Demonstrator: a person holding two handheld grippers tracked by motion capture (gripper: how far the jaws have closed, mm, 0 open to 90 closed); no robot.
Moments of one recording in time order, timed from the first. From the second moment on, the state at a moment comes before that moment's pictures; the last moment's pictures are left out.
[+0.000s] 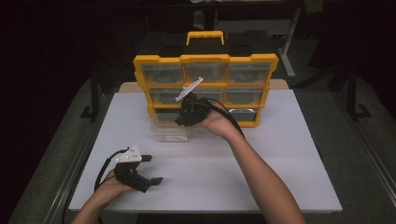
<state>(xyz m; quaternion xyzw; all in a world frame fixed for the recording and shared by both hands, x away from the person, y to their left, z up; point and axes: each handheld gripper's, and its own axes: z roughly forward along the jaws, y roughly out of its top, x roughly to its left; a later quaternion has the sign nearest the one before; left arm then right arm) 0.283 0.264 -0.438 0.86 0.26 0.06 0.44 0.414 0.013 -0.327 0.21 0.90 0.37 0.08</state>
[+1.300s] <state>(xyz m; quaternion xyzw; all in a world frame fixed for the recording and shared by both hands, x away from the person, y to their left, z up) 0.283 0.264 -0.438 0.86 0.26 0.05 0.44 0.429 0.024 -0.337 0.23 0.90 0.36 0.08</state>
